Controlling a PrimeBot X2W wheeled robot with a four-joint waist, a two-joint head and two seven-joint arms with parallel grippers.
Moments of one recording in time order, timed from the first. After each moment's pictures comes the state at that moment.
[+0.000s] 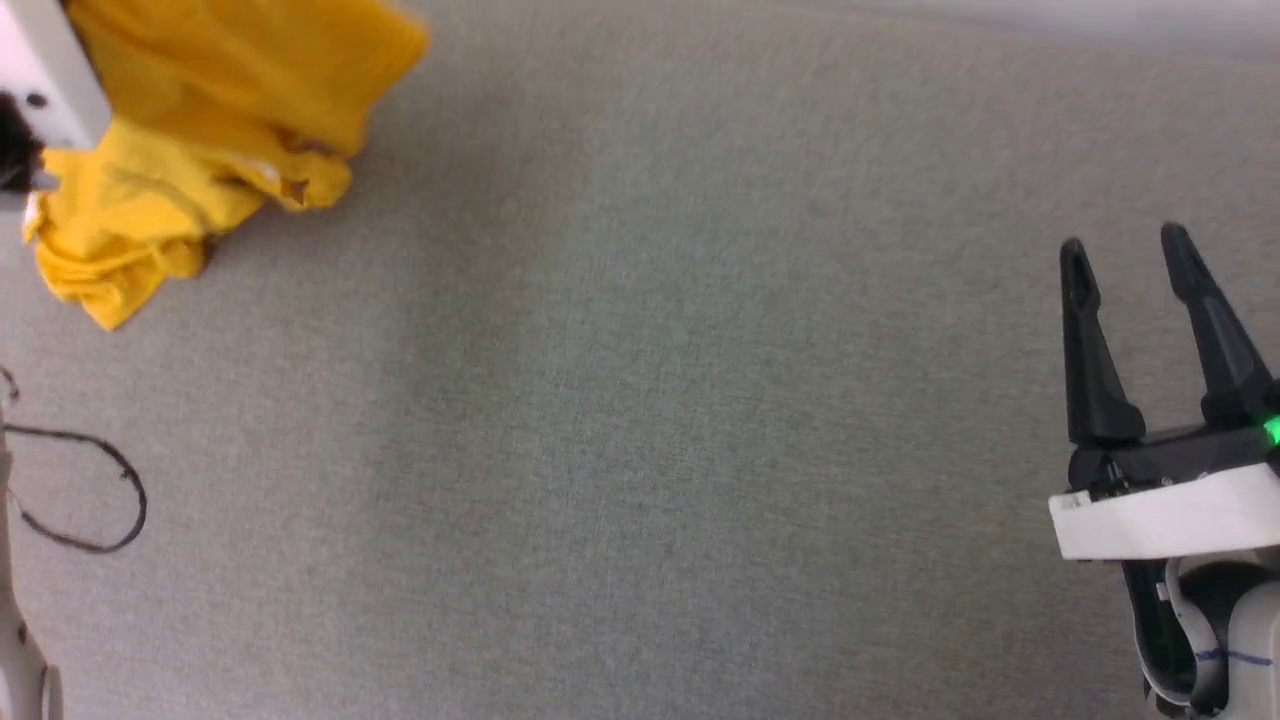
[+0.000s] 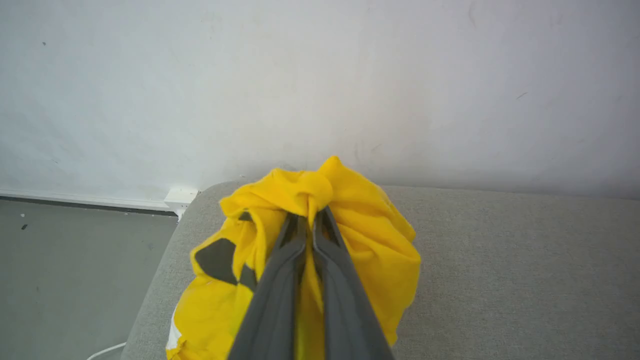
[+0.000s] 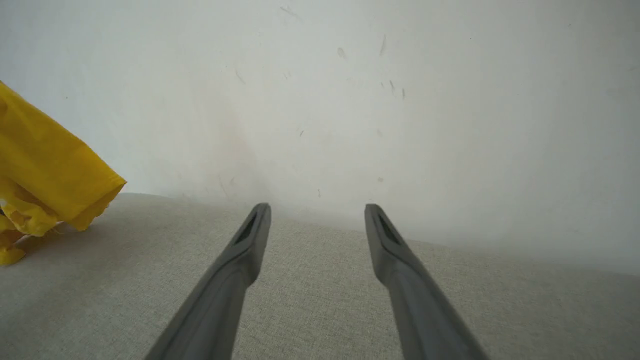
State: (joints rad) left arm -0.92 0.51 -0.04 0.19 -0.48 -0.06 0.73; right arm -0.12 -0.06 -0.05 -0.30 0.12 0.13 -0.01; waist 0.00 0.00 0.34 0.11
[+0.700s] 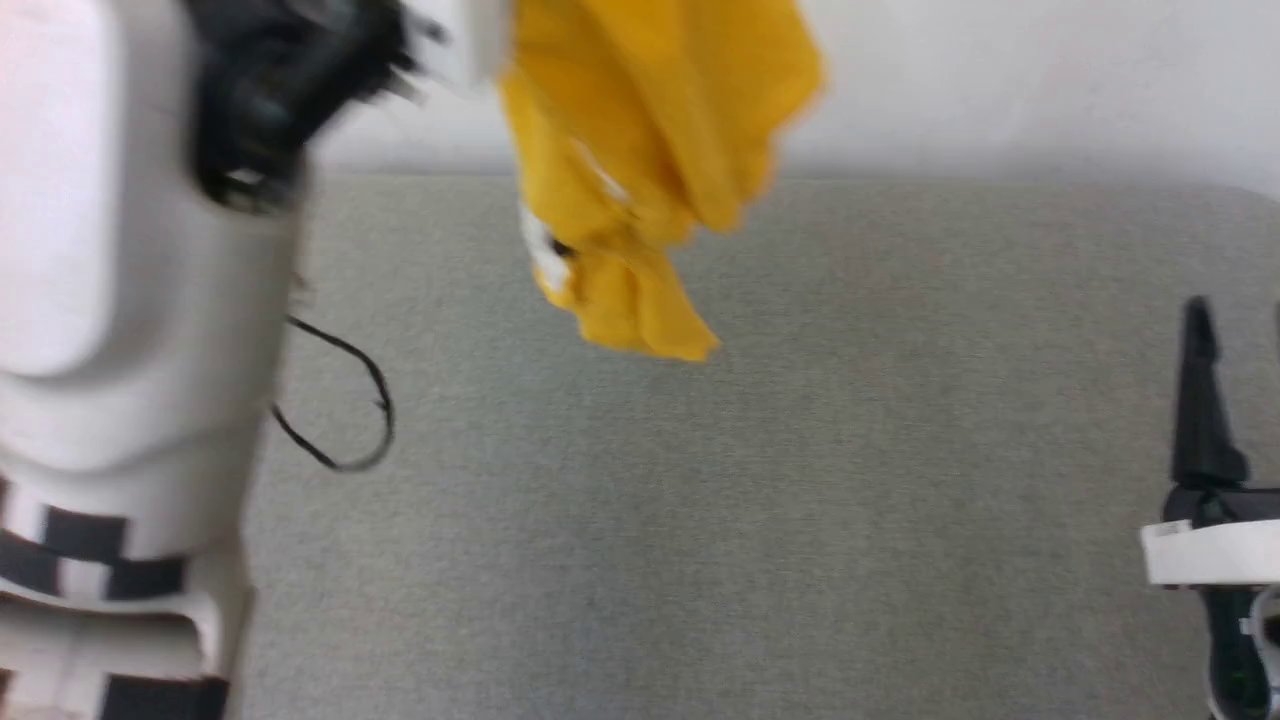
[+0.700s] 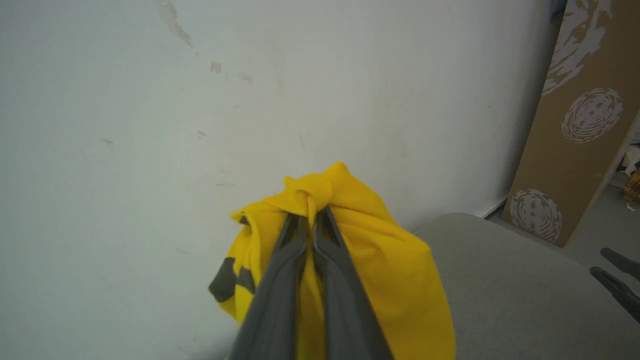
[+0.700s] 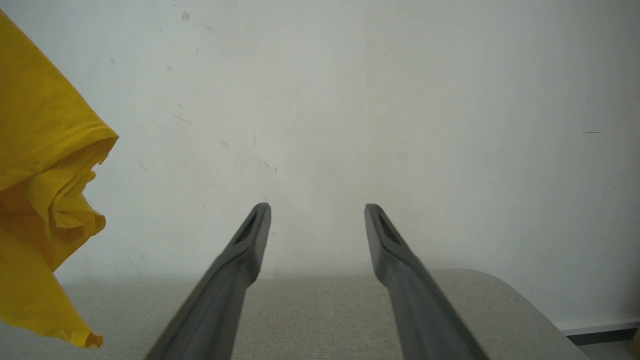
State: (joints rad) left arm -1.13 0.27 -0.32 0.04 -0.58 -0.12 0.78; right arm -0.05 -0.05 -0.21 -0.20 0.20 0.13 -0.10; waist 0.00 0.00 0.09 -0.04
